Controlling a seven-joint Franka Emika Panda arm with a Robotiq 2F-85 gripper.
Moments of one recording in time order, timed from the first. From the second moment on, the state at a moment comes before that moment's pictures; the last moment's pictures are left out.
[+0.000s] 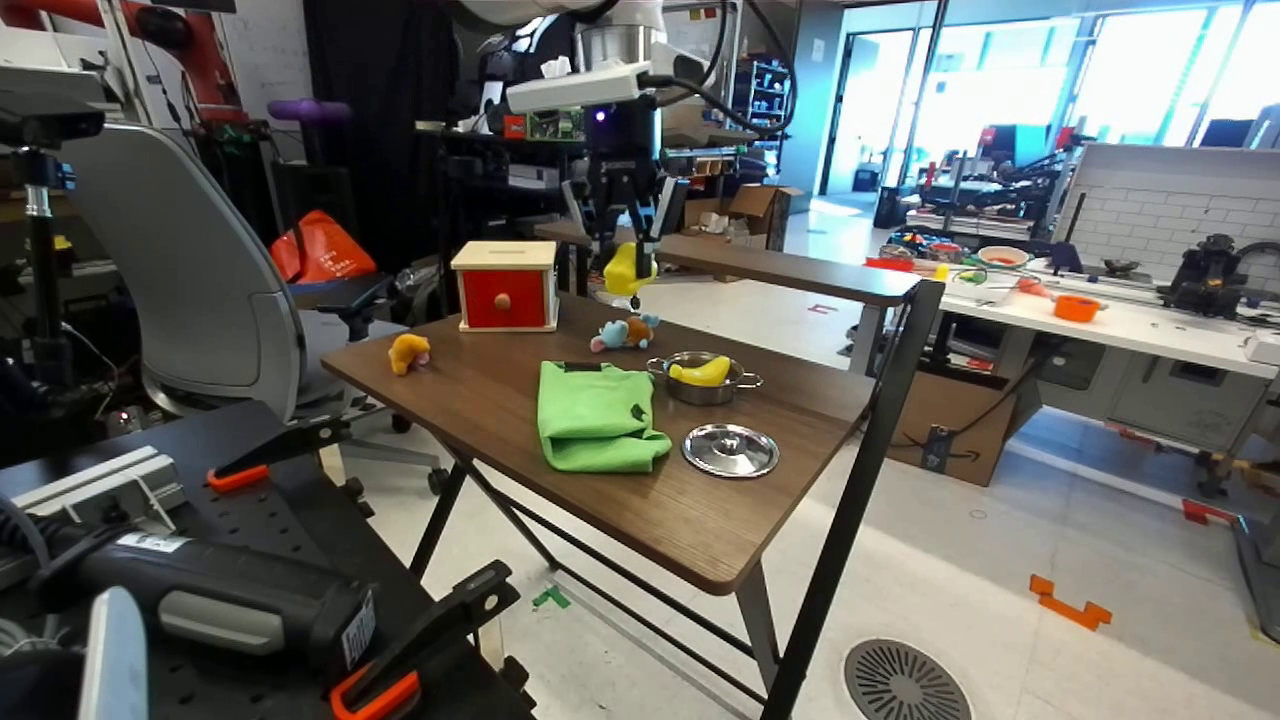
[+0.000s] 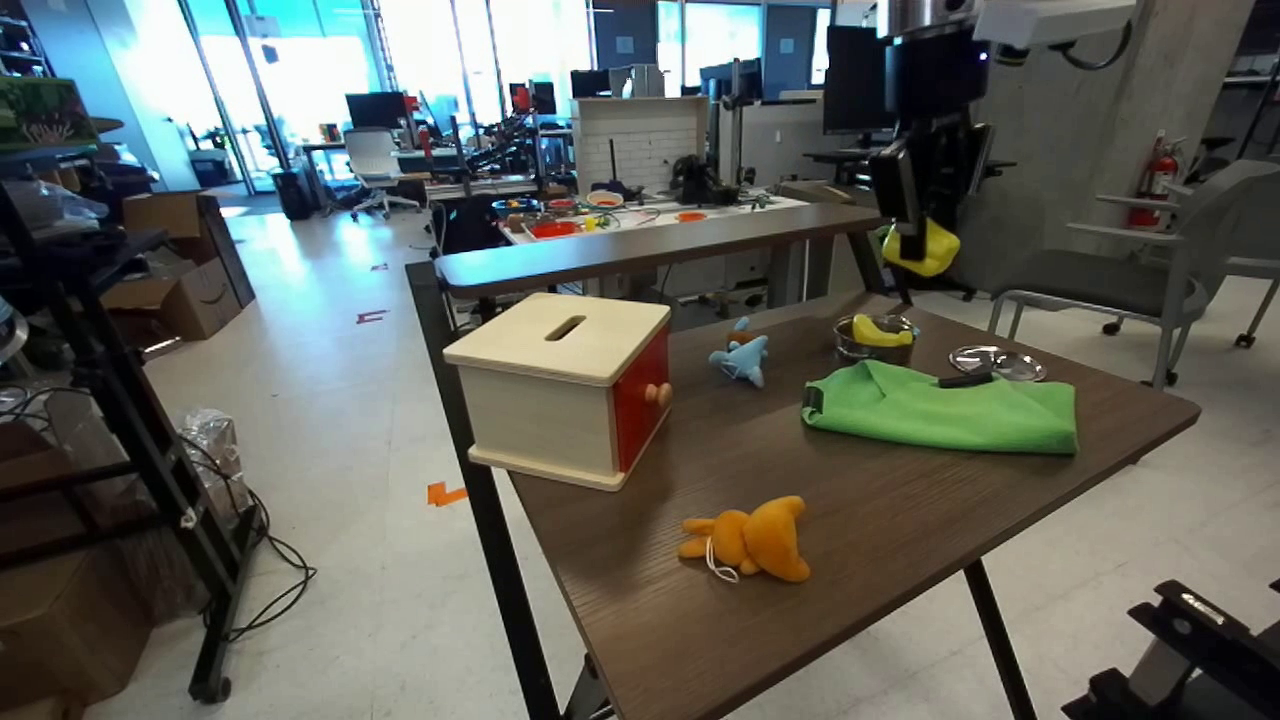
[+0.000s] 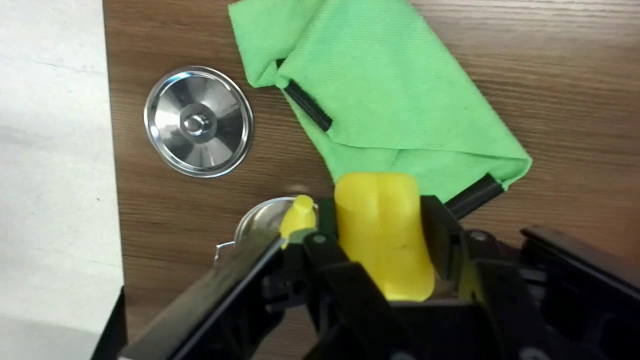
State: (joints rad) arm 0.10 0.50 0.03 -1.77 -0.19 2.21 0.01
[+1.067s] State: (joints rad) arm -0.03 0.74 -0.08 -1.46 -0.09 2.10 0.16
